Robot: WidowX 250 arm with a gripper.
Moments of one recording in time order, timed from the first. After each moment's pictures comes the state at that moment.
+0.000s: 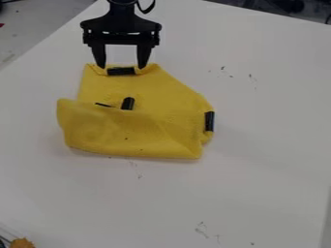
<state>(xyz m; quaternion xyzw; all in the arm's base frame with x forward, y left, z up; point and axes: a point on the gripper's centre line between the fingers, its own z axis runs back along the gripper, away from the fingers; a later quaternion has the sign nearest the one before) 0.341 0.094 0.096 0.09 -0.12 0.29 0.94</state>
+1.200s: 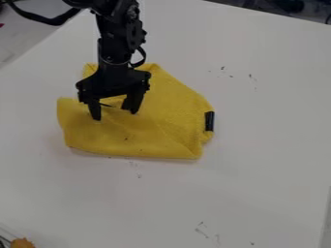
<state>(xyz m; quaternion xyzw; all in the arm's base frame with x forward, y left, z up) 0.303 0.091 0.035 0.09 -0.11 0.41 0.90</state>
